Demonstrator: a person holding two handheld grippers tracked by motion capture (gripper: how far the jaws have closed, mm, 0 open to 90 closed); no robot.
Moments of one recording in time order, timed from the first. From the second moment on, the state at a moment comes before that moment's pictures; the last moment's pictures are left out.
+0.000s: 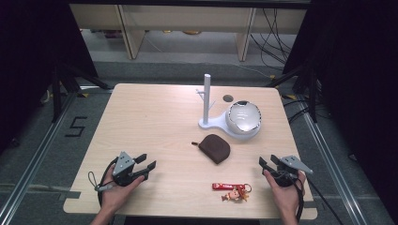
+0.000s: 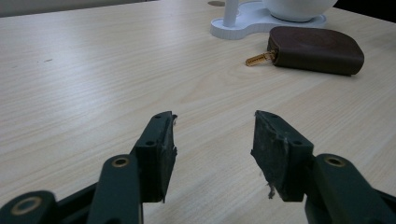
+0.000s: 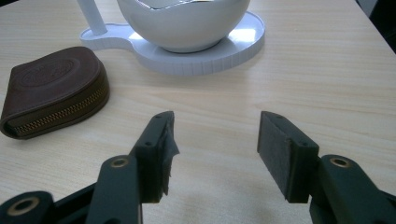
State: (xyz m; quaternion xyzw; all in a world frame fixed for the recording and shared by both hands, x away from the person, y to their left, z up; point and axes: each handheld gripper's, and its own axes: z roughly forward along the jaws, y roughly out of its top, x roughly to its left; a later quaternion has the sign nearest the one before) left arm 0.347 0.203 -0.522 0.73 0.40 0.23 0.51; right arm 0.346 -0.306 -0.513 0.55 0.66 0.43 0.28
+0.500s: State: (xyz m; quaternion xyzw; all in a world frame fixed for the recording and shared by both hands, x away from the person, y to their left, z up) left arm 0.346 0.195 -0.522 0.74 0.39 0.23 0.50; right arm 0.348 -0.291 -0.508 0.56 0.68 0.42 0.22
